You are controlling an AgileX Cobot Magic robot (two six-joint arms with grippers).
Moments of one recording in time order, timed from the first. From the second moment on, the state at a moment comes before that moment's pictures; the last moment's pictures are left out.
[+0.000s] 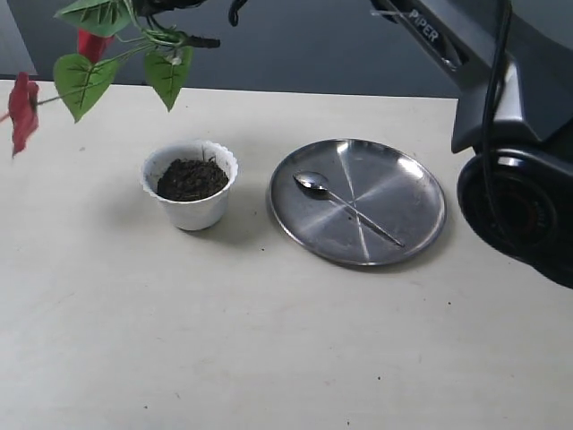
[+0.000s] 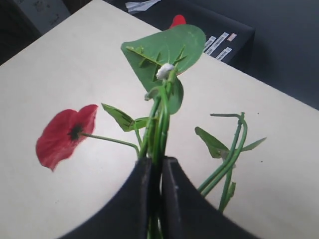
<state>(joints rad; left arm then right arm) -0.38 0.00 0.00 0.00 0.14 0.01 0.72 2.35 -2.57 0.18 0.96 0.02</state>
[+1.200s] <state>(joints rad) -0.38 0.00 0.00 0.00 0.14 0.01 0.85 2.30 -2.55 0.07 0.74 0.12</state>
